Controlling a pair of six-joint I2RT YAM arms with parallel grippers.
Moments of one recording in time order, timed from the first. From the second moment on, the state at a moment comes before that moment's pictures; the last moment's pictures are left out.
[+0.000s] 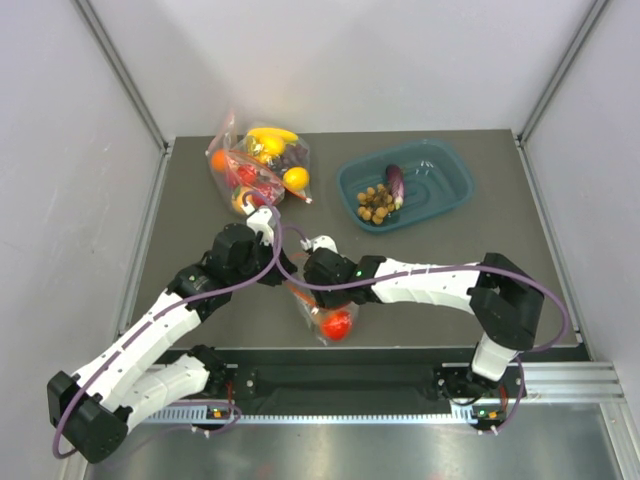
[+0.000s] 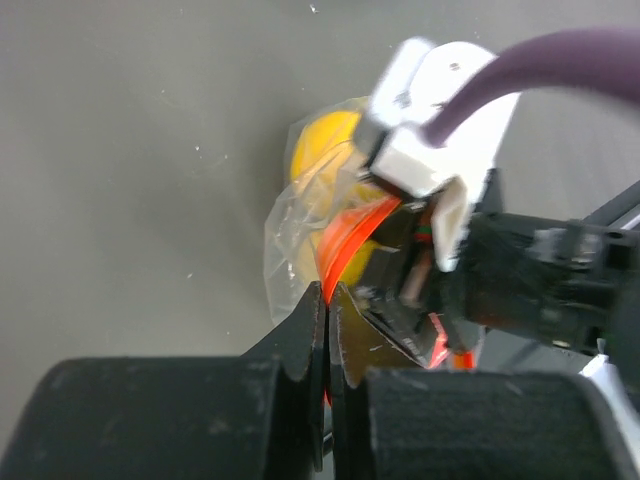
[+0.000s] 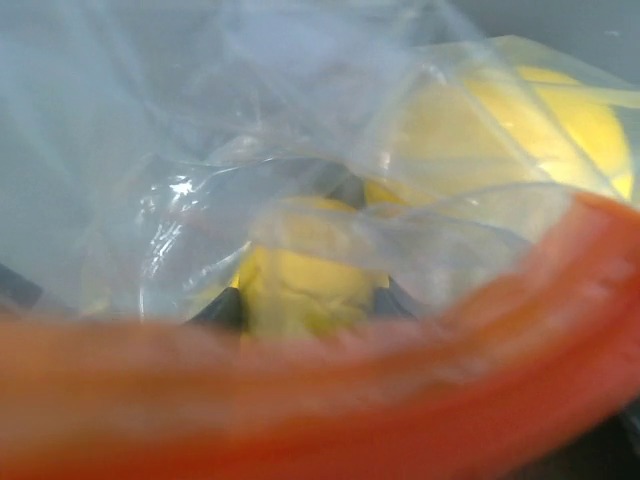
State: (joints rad) left arm -0.60 0.90 0.77 -0.45 0.14 -0.45; right arm 1.12 1.71 1.12 -0.42 0.21 0.53
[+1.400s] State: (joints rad) left arm -0.60 0.96 0.77 -0.42 0.15 -0.44; right arm 0.62 1.14 1.25 -0.50 0.27 0.50
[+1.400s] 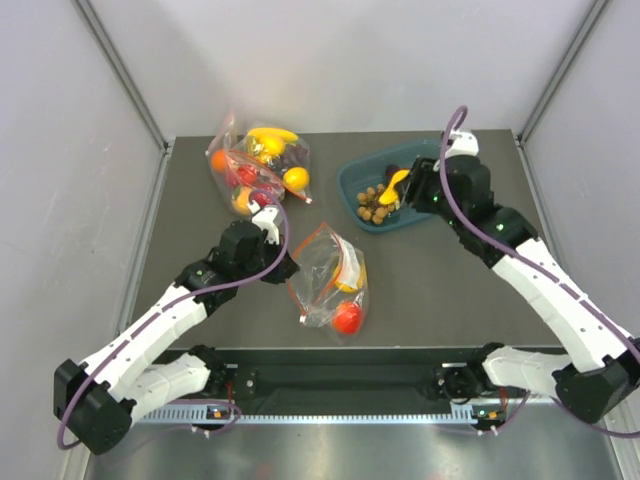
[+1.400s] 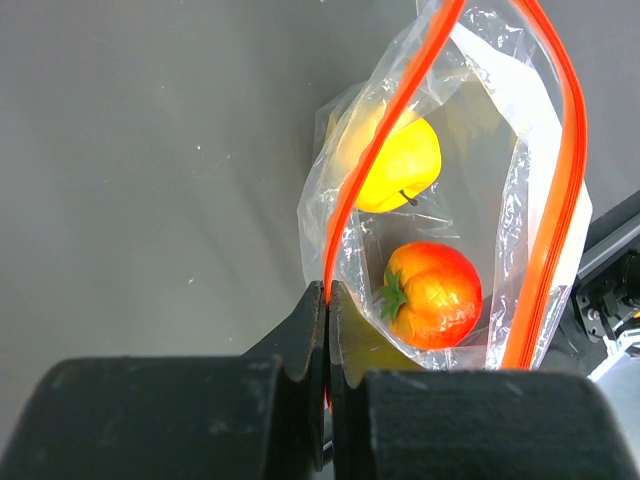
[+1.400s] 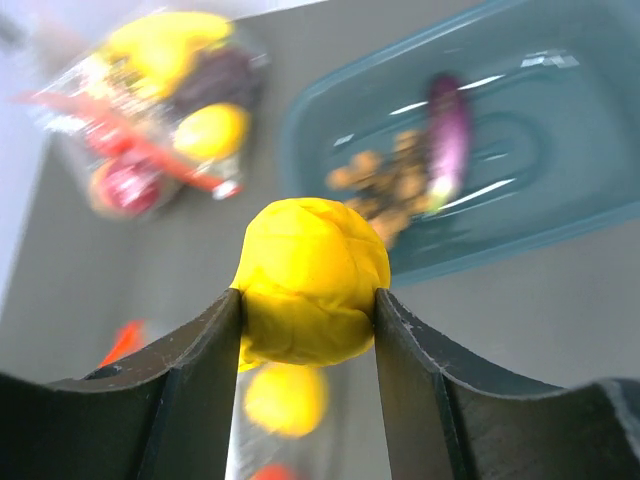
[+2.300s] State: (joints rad) left arm -0.60 0.97 0.78 -0.42 0.15 -0.44; right arm 0.17 1.86 1.65 -0.50 0.17 0.34
